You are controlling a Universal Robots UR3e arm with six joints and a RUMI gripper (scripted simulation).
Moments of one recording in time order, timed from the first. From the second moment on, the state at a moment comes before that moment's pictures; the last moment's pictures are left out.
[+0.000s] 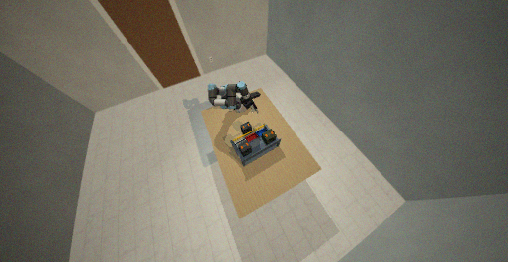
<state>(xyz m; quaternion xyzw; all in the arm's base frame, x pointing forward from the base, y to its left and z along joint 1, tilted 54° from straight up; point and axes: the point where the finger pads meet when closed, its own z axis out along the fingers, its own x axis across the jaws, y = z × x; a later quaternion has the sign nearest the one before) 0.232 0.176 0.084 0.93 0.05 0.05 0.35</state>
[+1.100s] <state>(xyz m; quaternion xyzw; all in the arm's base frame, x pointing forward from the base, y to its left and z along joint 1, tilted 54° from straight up) 0.272 0.091 0.113 0.89 -0.01 0.08 0.45</state>
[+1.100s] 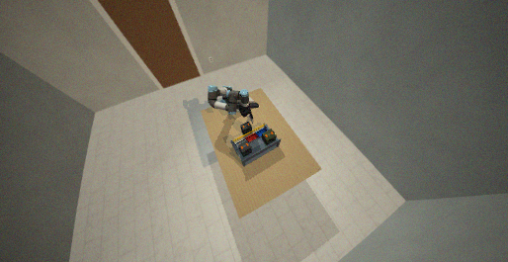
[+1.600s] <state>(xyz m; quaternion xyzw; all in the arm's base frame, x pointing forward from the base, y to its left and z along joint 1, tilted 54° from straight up) 0.293 0.044 0.129 0.89 -0.01 0.08 0.45</state>
